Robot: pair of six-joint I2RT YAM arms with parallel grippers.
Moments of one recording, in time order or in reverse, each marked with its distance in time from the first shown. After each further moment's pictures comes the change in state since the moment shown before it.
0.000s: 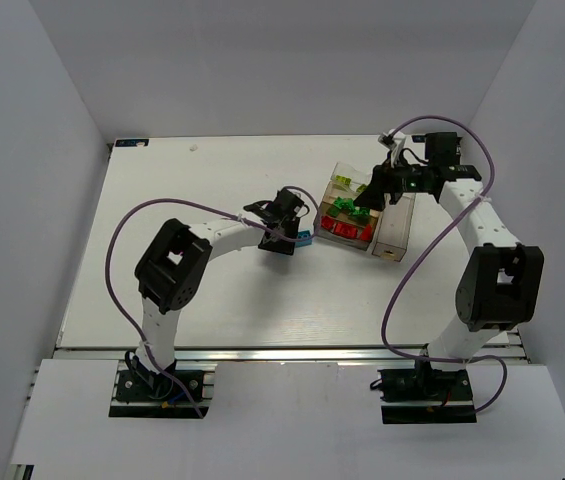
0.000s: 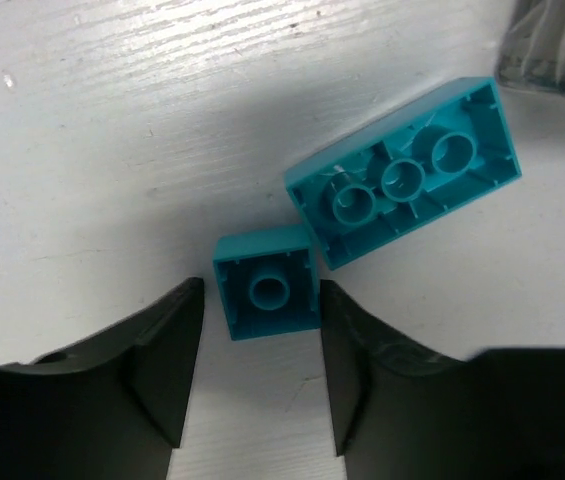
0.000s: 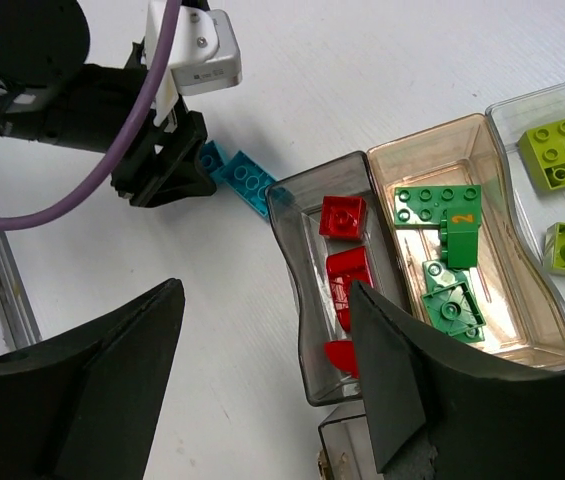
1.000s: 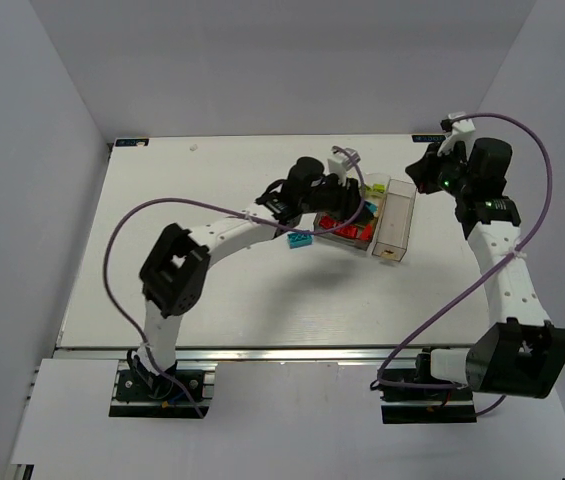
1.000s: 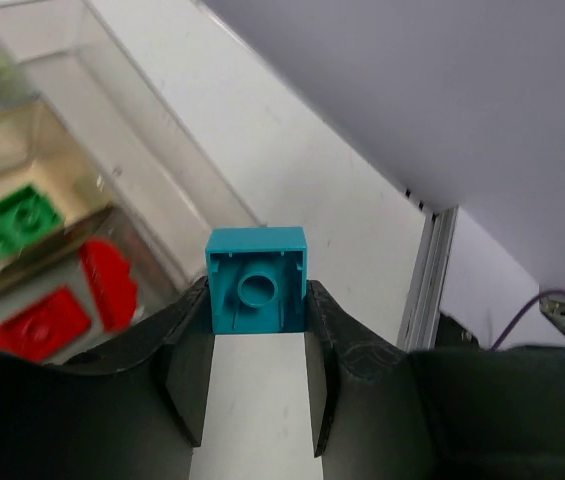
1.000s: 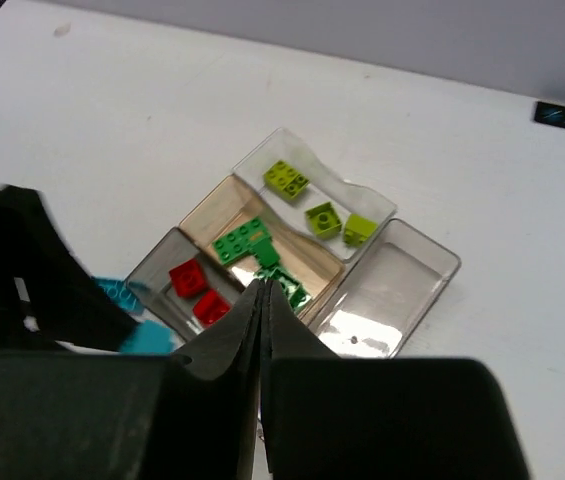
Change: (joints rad) left arm -0.082 -0.051 0.144 0.576 0.654 -0.031; right arm -0.103 -0.377 -0.207 0.312 0.435 0.357
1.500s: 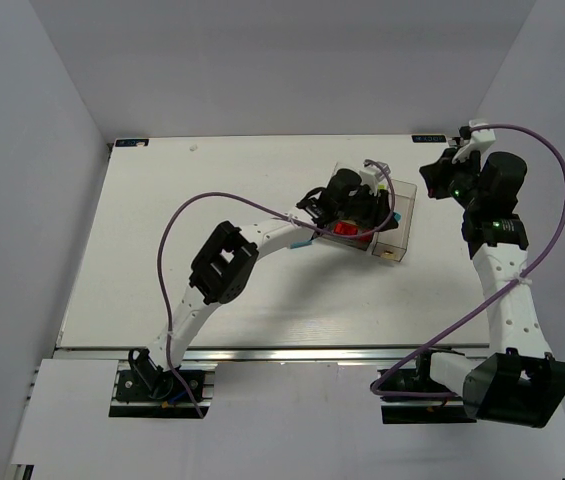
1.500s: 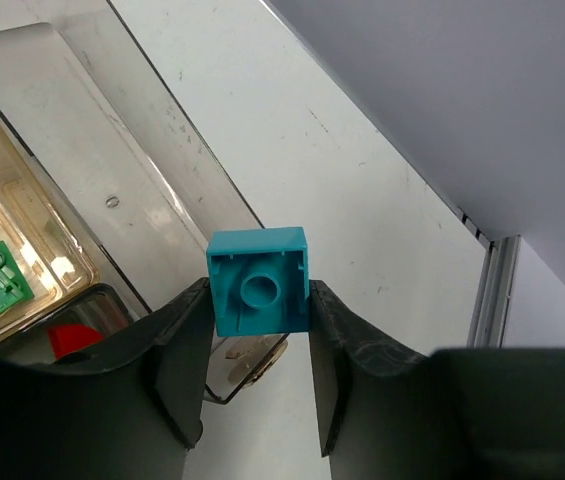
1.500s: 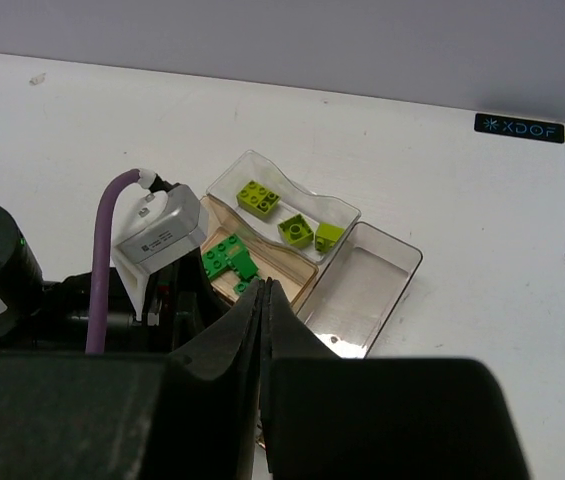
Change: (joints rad) left arm -0.077 0.441 0.439 -0.034 -0.071 -0.040; right arm -0.042 -0.157 -0.101 0.090 0.093 0.066
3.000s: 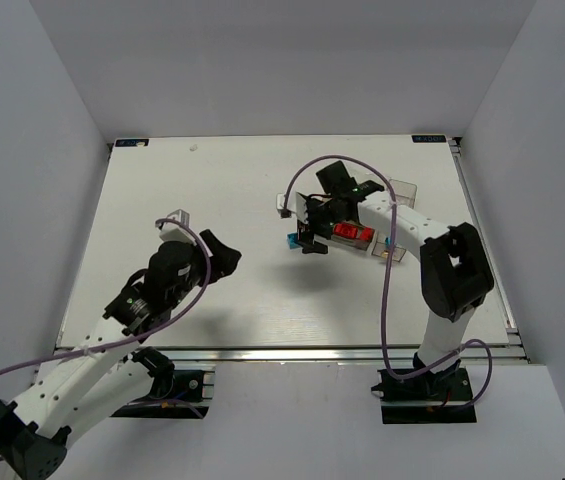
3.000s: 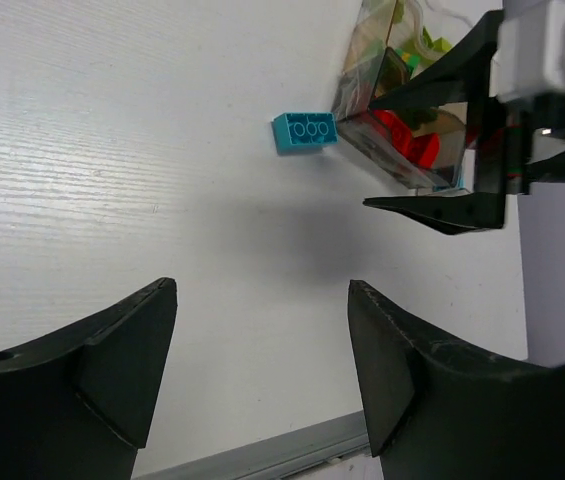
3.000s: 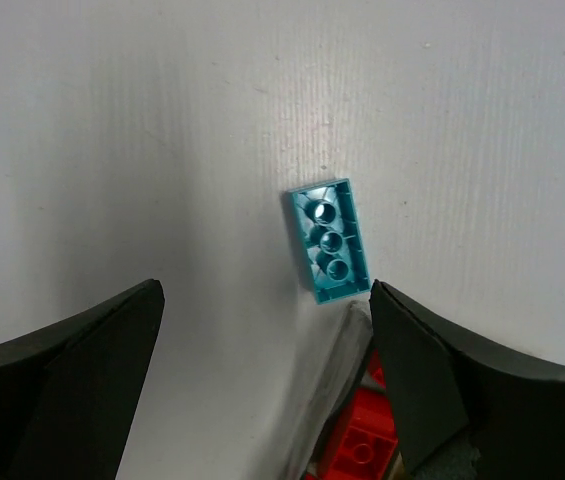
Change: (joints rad) left arm 0.233 -1.653 -1.323 -0.460 -0.610 -0.334; right arm 0.652 0.677 0.300 -0.446 -0.133 -0.955
